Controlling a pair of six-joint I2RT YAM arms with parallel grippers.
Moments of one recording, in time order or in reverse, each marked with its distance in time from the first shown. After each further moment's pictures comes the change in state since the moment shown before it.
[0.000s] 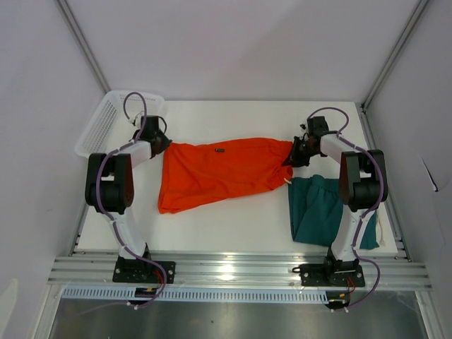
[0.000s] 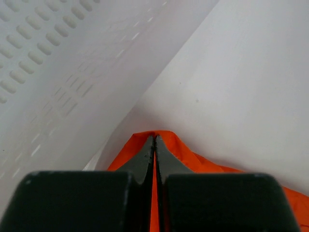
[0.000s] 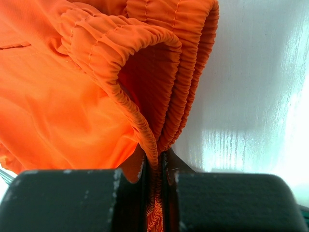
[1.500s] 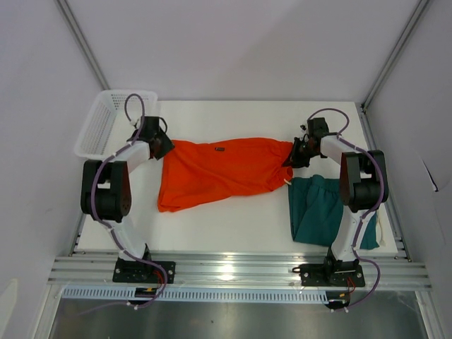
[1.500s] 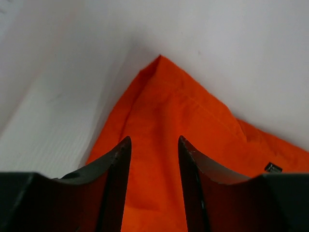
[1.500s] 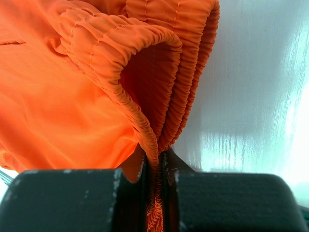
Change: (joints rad) left arm -0.014 -0.080 0.009 -0.194 0.044 -0.003; right arm -0.002 -0.009 -0.027 0.026 0.000 0.003
